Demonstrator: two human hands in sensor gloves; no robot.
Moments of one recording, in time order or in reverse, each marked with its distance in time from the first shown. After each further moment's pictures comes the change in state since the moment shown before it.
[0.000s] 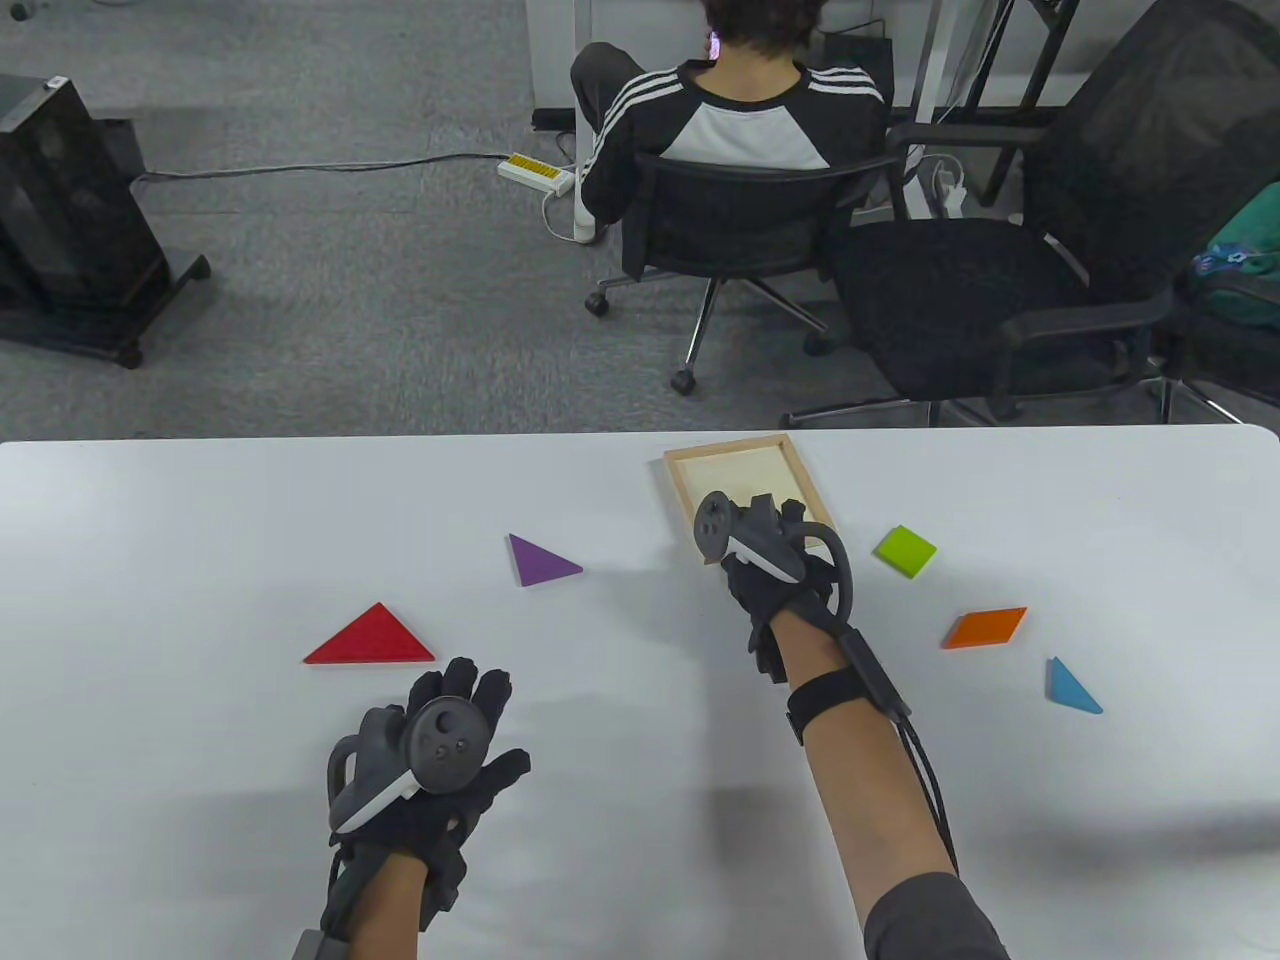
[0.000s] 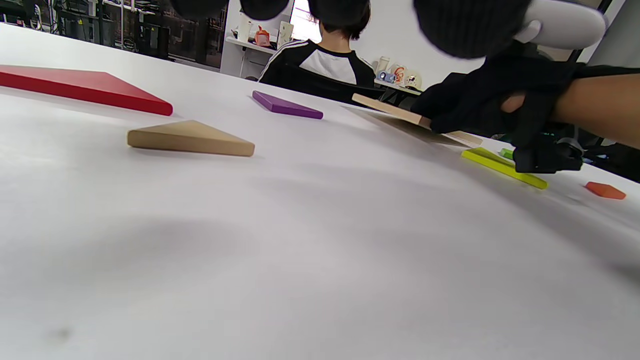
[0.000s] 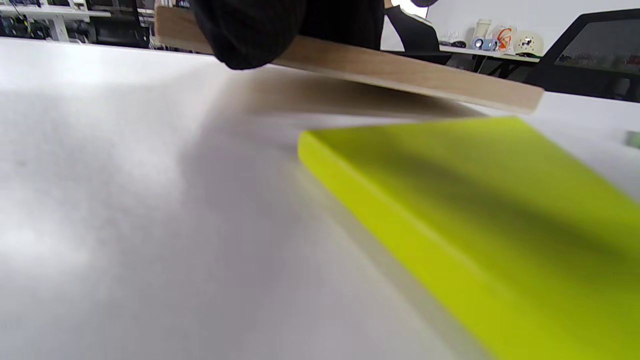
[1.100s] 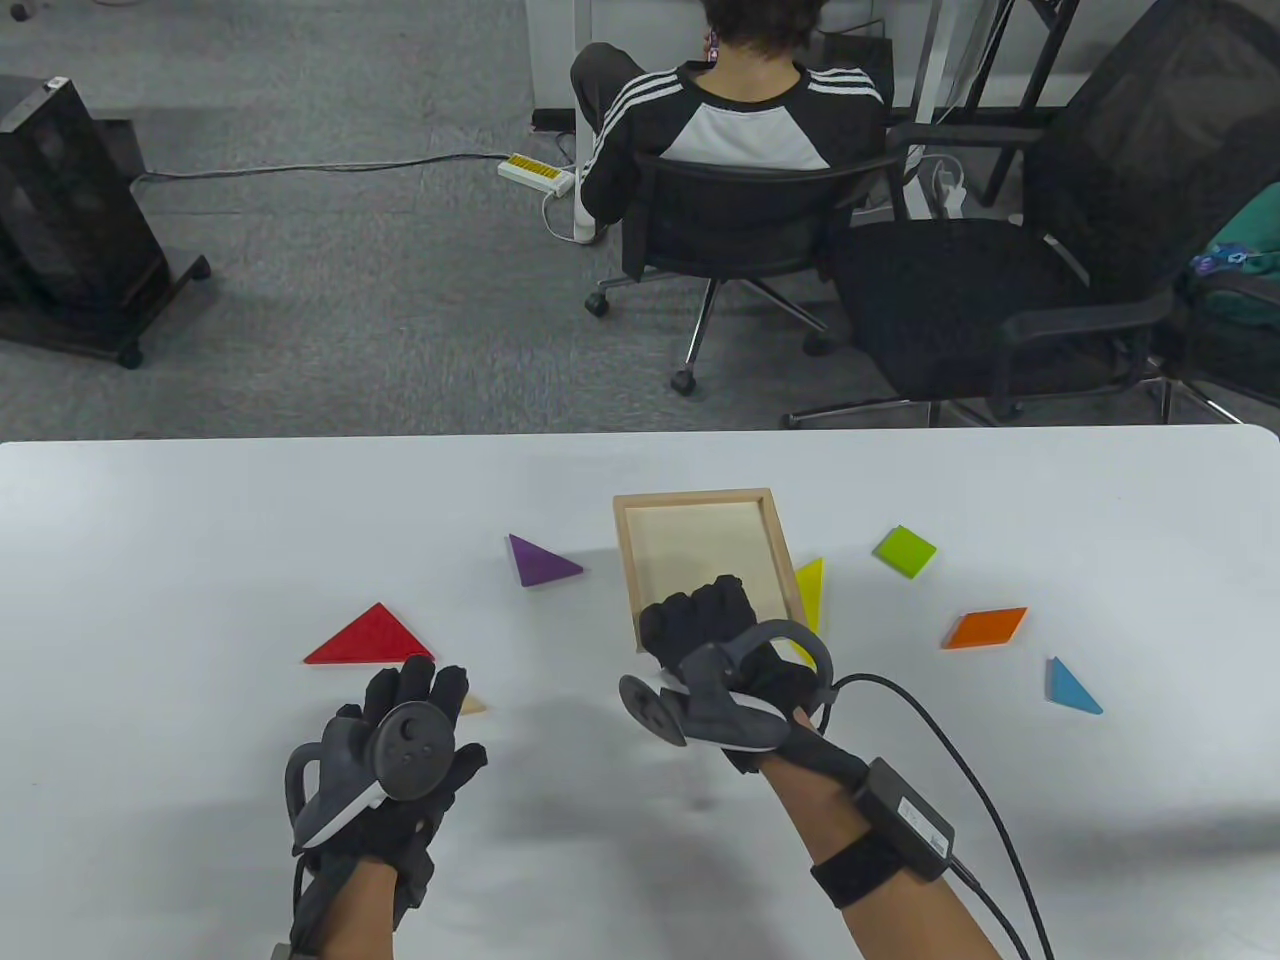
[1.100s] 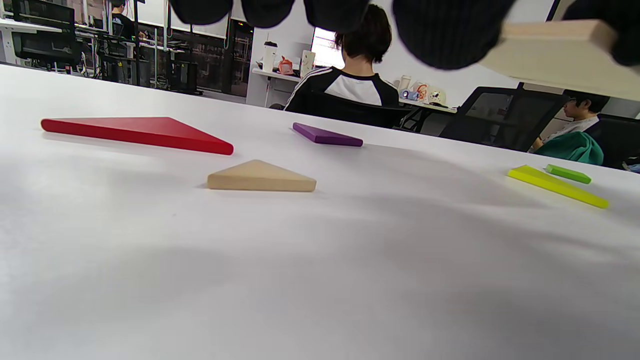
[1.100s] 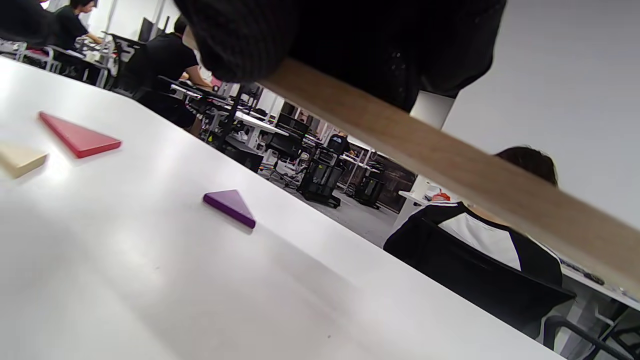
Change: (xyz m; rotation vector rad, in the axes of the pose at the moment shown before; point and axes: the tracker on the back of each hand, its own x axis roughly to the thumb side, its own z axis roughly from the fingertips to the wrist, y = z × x) left_hand -0.021 0.011 0.013 0.071 0.069 -0.059; right_hand 0.069 -0.053 0.202 -0.424 -0.466 0.331
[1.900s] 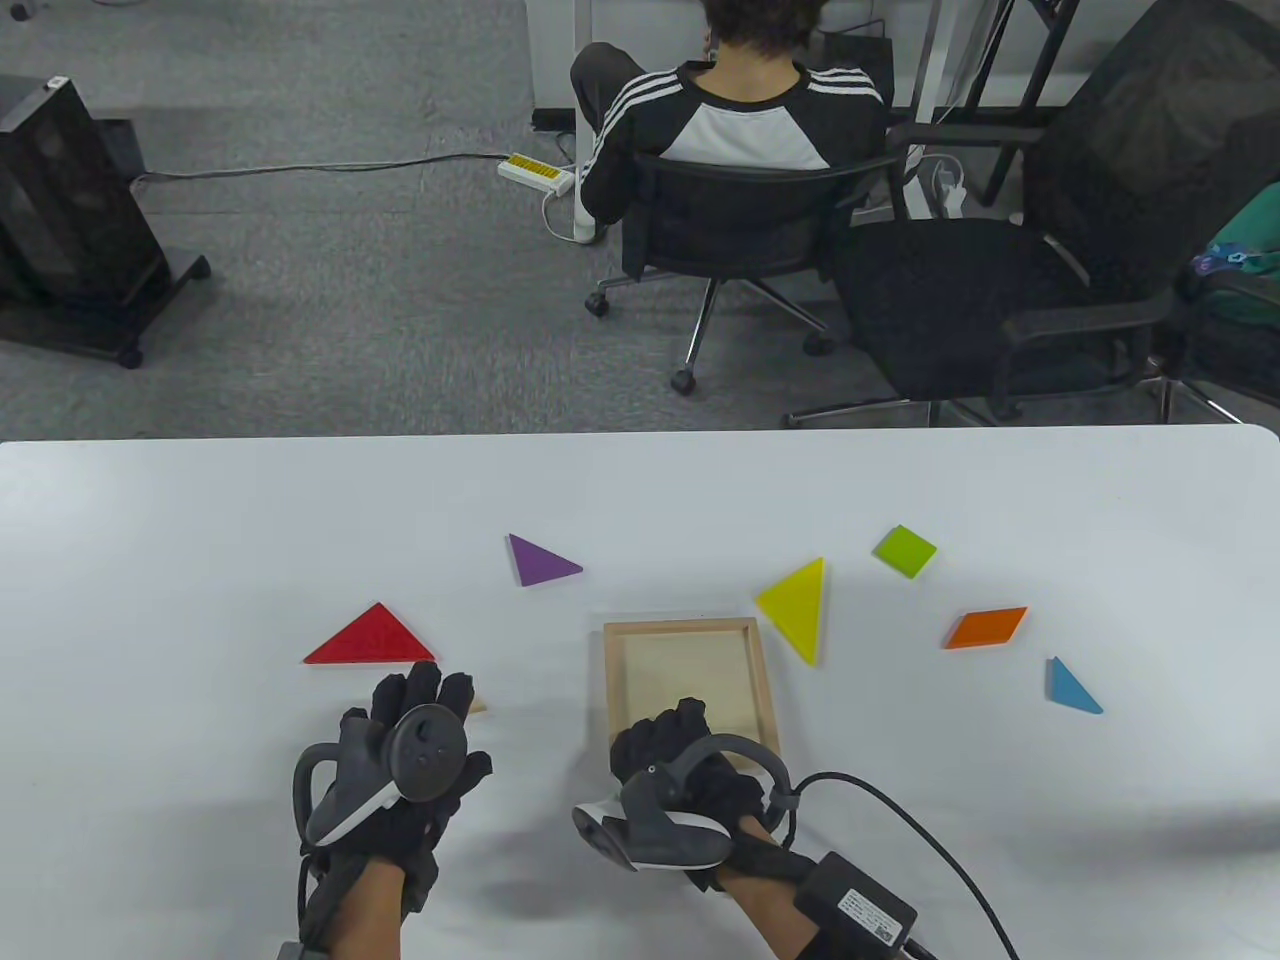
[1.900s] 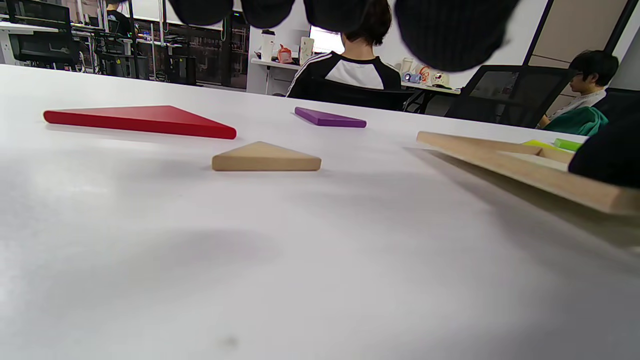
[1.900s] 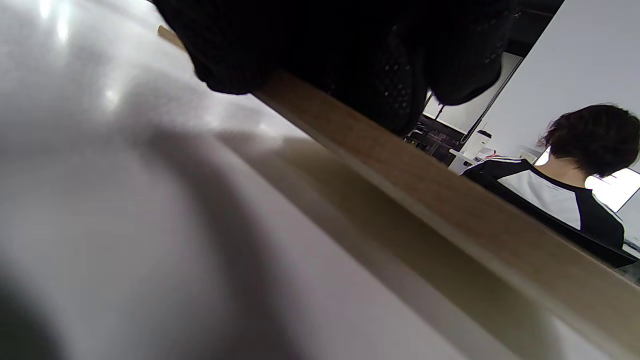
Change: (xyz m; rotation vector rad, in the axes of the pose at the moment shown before) left_hand 0.004 -0.009 -0.004 -0.036 0.006 -0.051; right_hand 0.086 0.058 0.043 0.162 -0.125 0.040
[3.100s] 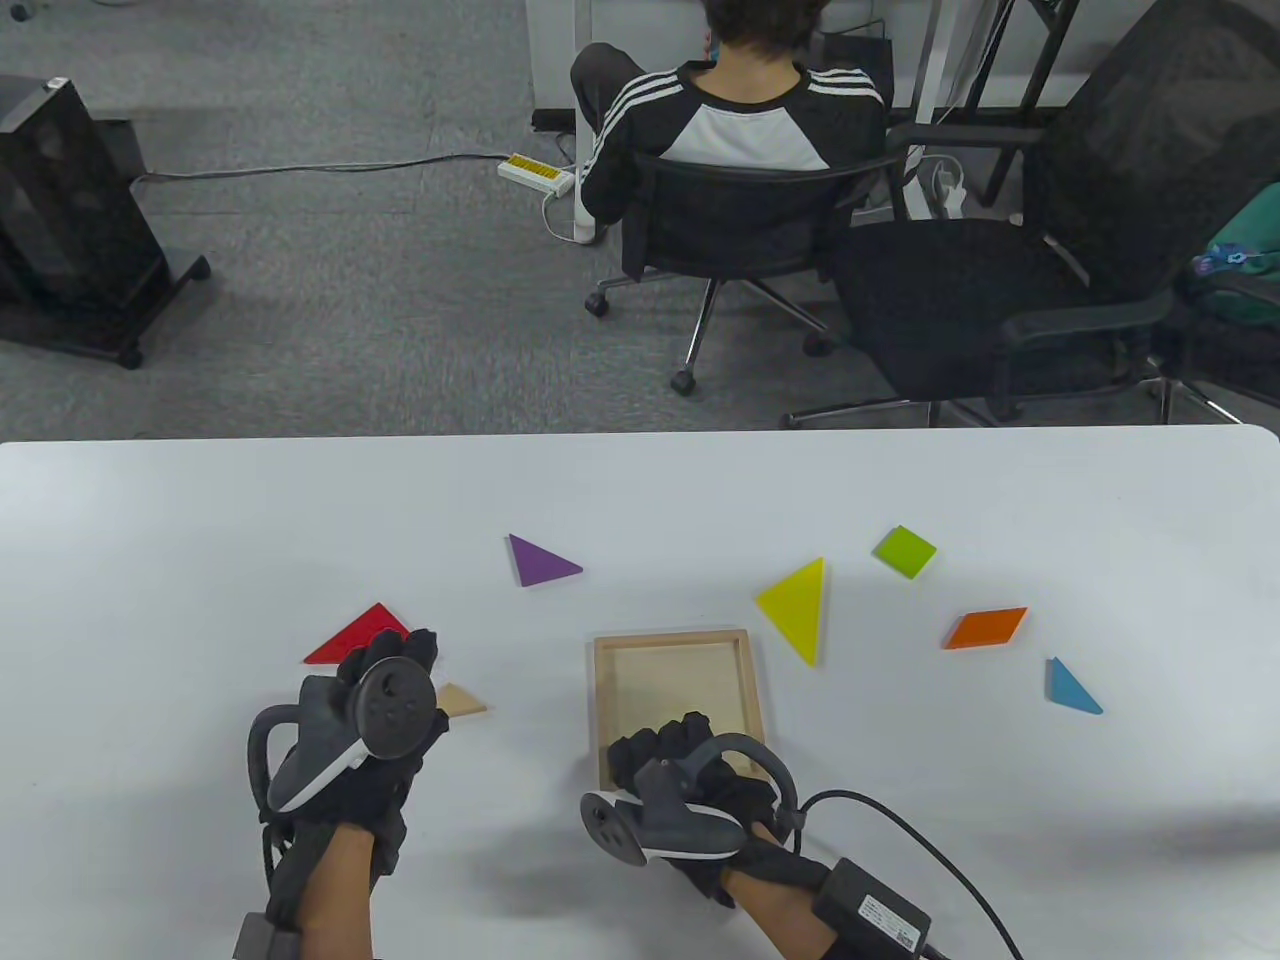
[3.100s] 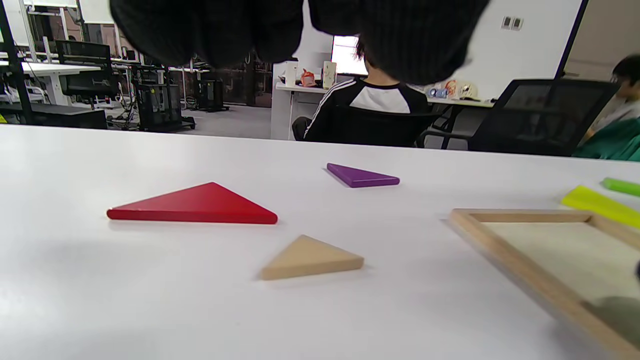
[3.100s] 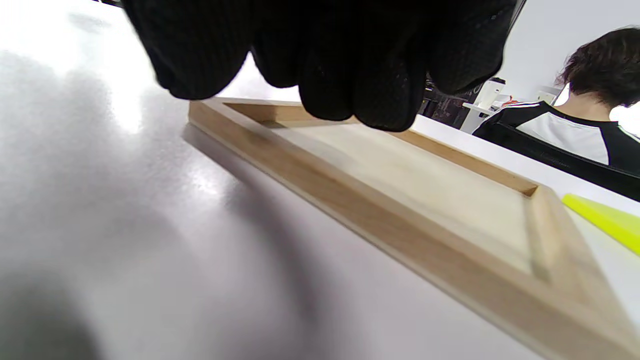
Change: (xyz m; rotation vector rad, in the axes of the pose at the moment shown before) left_hand -0.017 0.063 -0.008 0.039 0.079 -0.068; right_hand -0.009 -0.011 -0.004 0.094 0.013 -0.172
